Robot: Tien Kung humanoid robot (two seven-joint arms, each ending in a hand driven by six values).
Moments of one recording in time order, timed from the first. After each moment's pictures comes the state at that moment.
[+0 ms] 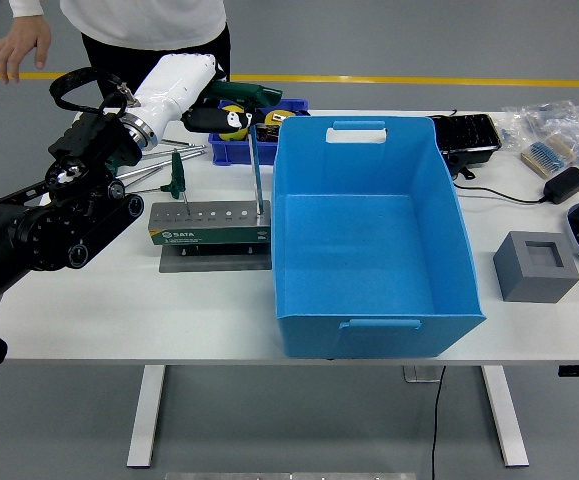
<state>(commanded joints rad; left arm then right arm) -0.97 0.23 -0.62 -0.77 1.77 0.33 -0.07 0.14 -0.20 0.22 0.24 0.17 -0.33 -0.05</state>
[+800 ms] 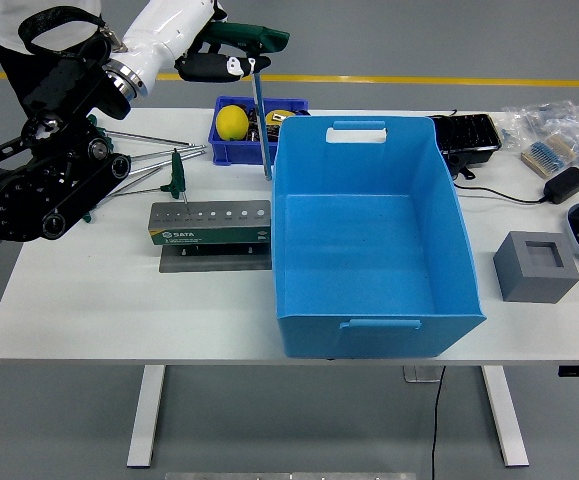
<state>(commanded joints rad) -1.04 0.30 -0.68 -0.94 1.78 0.30 -0.04 0.14 -0.20 0.21 0.24 0.19 -0.32 -0.05</state>
